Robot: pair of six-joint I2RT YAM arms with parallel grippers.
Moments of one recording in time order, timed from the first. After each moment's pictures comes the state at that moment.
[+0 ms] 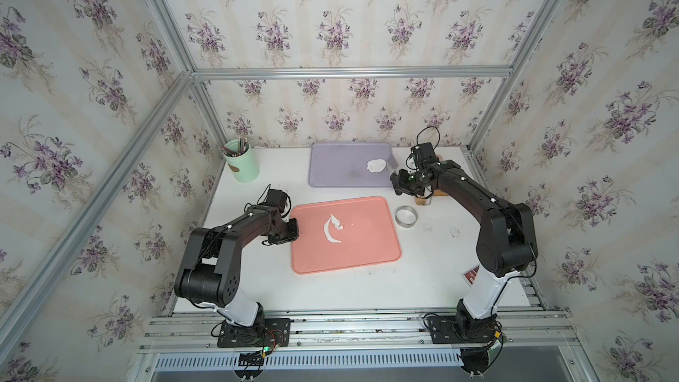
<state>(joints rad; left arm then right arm) -0.13 1.60 0.84 -0.56 0.17 -0.33 0.28 1.80 1.46 -0.71 -0.19 0.50</state>
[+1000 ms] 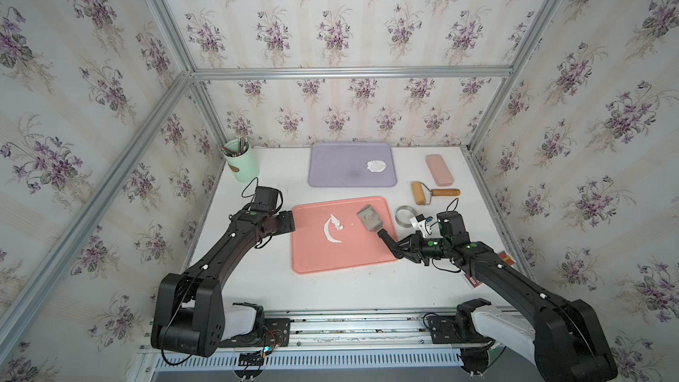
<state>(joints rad) -0.13 1.29 0.81 -0.58 0.00 -0.35 0.28 1.10 0.45 -0.25 -0.87 0.83</state>
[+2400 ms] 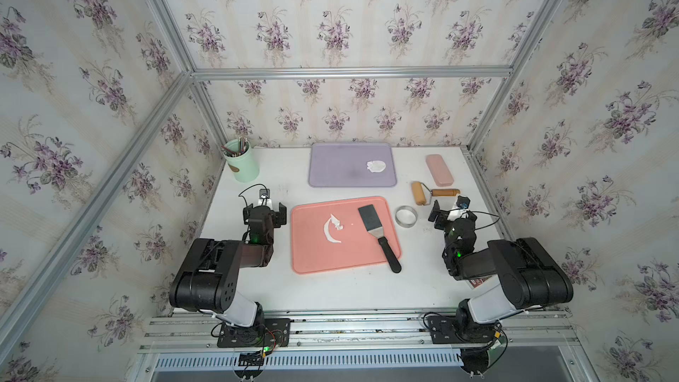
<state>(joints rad) -0.06 1.55 0.38 0.81 -0.29 0.09 0.10 1.55 0.19 1.19 0.30 0.07</state>
